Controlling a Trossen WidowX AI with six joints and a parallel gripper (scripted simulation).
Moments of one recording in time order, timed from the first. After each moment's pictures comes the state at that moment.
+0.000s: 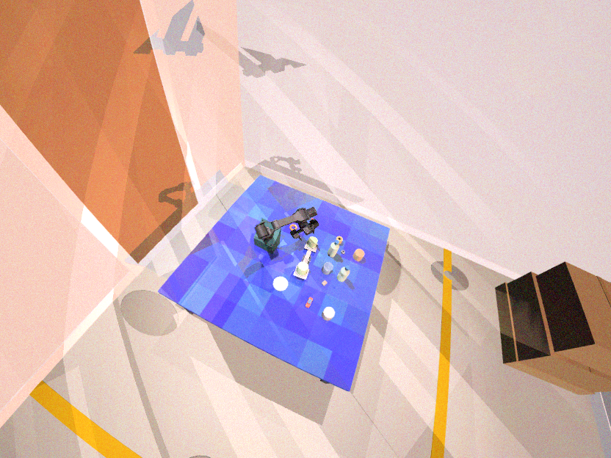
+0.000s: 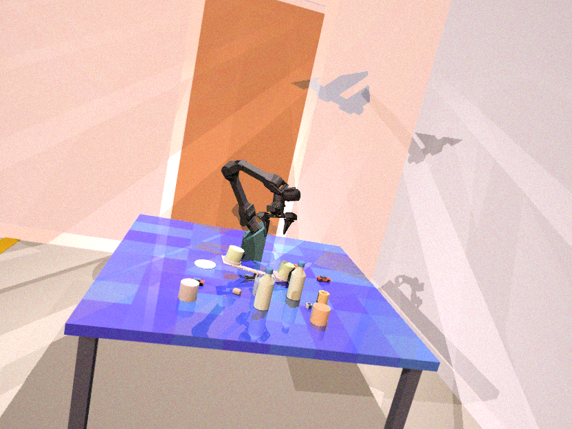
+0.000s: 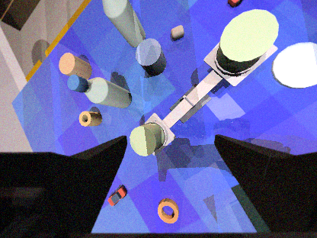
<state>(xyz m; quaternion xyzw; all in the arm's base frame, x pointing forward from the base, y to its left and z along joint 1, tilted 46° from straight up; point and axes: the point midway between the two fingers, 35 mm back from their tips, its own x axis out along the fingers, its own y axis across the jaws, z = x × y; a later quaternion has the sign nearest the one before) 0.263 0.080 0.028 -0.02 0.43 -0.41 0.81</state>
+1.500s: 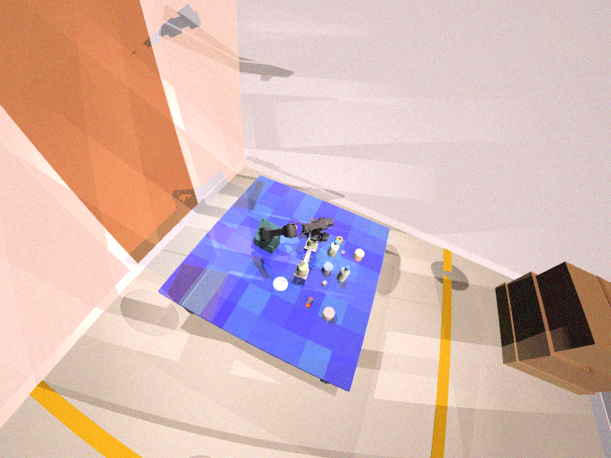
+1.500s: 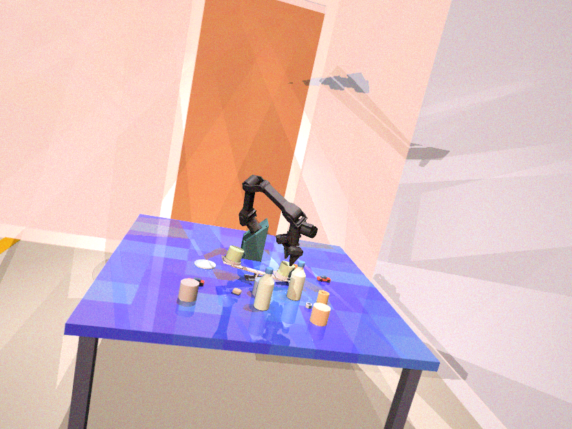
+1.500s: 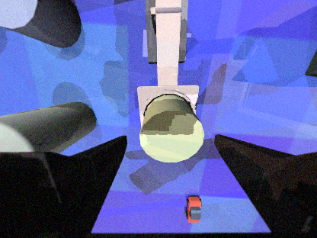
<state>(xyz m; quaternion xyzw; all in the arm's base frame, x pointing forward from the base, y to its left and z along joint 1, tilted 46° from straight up) 0.304 0.050 -0.111 0.26 0.29 -0.68 0.62</state>
